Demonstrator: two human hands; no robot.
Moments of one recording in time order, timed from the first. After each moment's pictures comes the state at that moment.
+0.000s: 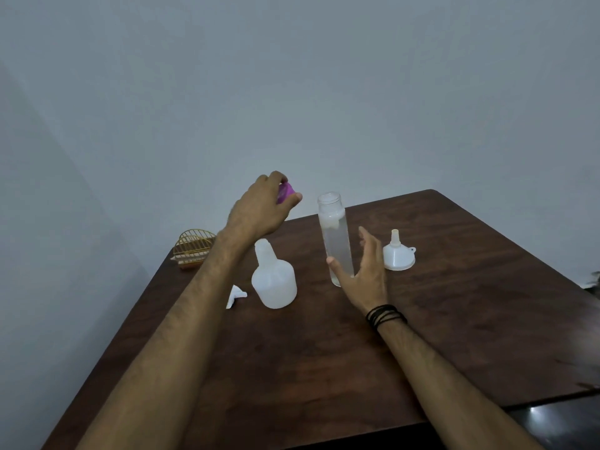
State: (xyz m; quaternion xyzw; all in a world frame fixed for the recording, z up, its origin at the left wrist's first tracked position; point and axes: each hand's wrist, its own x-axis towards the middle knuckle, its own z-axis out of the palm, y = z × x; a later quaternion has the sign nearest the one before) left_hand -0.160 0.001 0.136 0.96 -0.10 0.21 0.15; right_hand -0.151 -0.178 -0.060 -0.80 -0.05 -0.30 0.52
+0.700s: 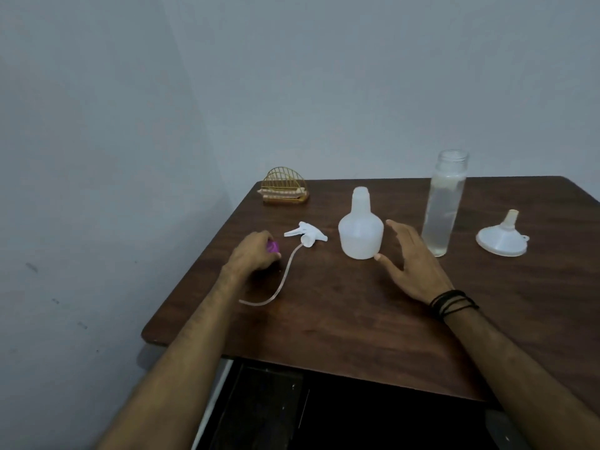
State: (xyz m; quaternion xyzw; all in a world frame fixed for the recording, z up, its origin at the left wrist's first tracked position) left_hand -0.239 0.202 -0.015 0.97 0.20 -0.02 0.15; right_hand -0.177 -0.129 -0.070 -0.88 -0.29 -0.17 0.32
